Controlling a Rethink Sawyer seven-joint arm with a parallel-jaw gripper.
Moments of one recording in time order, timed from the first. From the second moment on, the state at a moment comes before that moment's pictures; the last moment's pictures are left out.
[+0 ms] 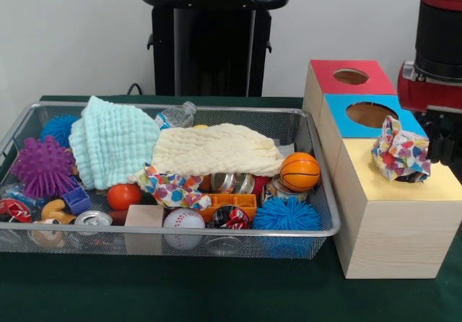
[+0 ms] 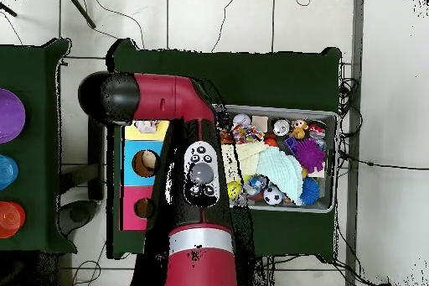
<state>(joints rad) 0.04 -0.51 0.01 1.22 0.14 0.80 2.19</state>
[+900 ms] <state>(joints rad) 0.02 -0.51 0.01 1.23 0.14 0.76 2.19</state>
